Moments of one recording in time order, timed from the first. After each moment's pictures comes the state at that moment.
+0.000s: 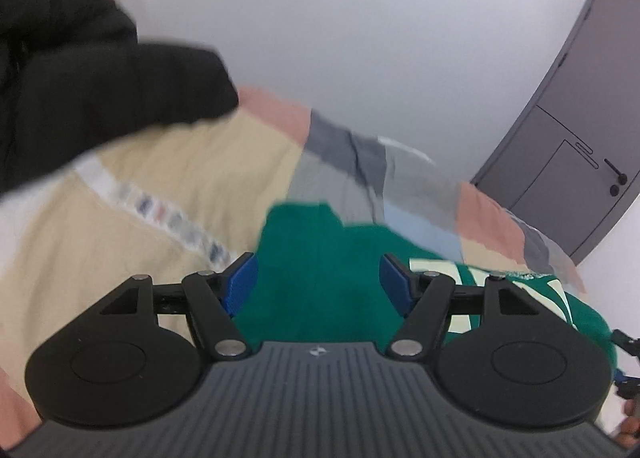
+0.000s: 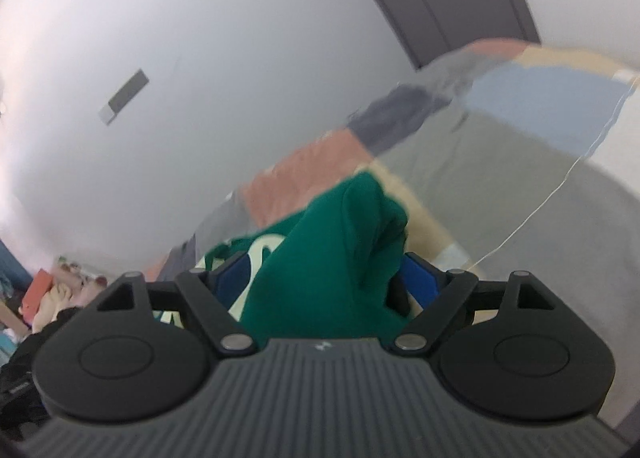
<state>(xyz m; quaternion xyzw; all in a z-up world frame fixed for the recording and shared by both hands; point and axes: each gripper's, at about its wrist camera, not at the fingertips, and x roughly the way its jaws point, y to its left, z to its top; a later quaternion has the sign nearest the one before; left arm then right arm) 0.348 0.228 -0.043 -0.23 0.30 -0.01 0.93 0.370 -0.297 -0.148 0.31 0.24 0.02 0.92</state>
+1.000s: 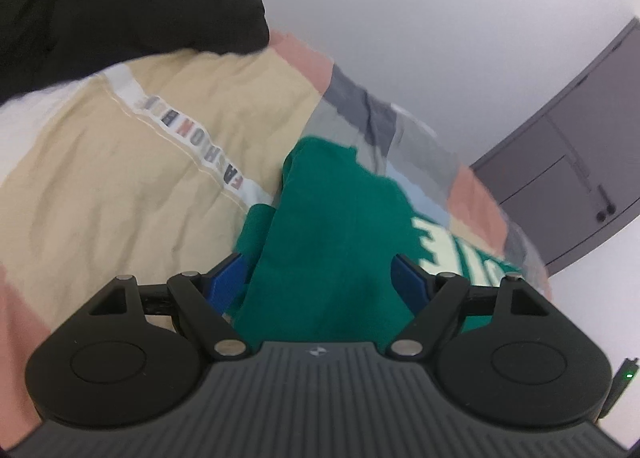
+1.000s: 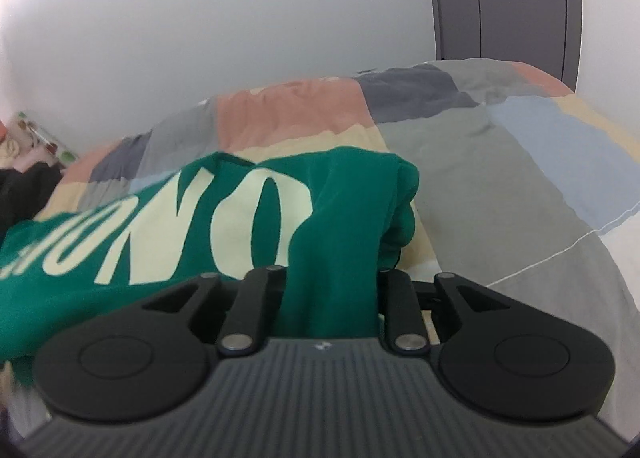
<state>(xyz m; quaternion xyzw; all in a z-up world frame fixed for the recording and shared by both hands) 0.306 0.248 -0.041 -0.32 0.35 -0.01 0.88 0.418 -0.283 -0.159 0.12 0.33 0.03 0.94</state>
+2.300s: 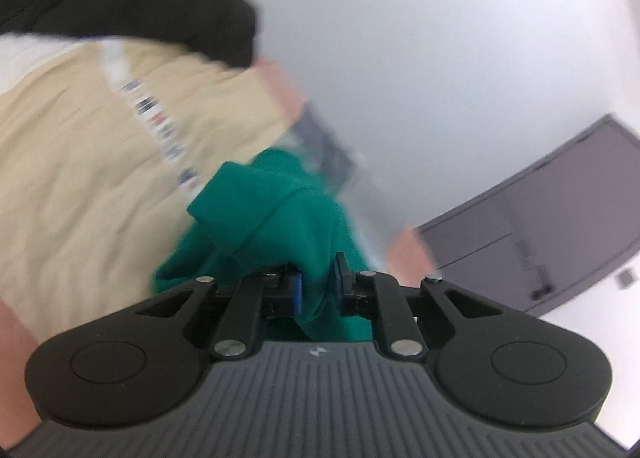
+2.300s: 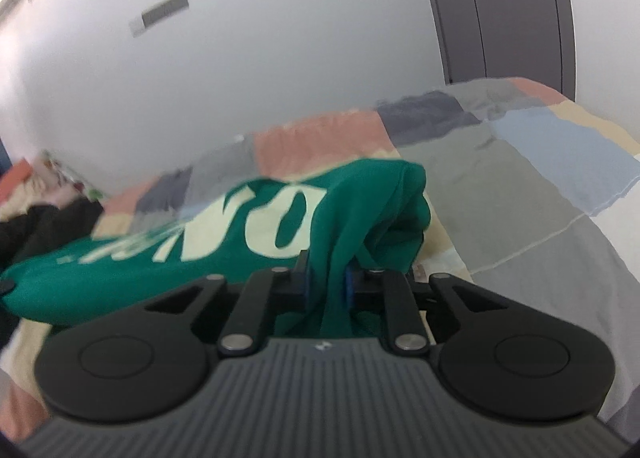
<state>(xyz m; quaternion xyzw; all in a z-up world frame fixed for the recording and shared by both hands) 0.300 0.243 -0.054 -0.43 0.28 -0.01 0.86 0.363 -0.264 -0.139 0.15 0.29 0.05 0.95</state>
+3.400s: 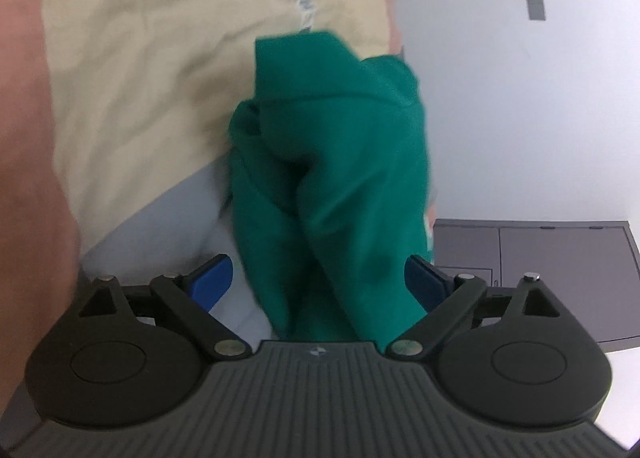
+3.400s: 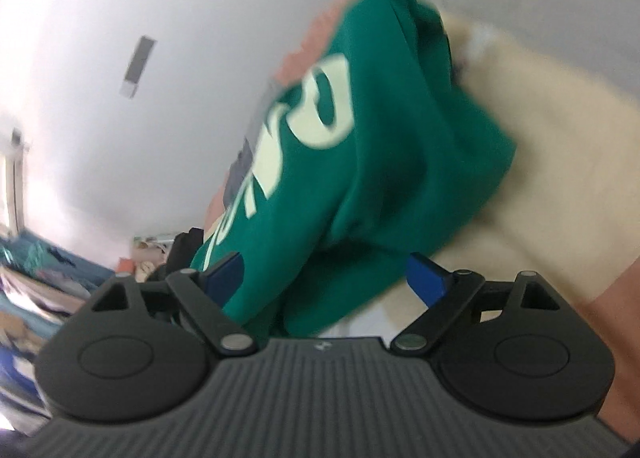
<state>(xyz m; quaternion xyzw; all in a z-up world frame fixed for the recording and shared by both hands) 0.277 0.241 -0.140 -0.62 0.34 -0.01 0.71 0.332 -0.256 -0.201 0.48 0.36 0.11 0.79</state>
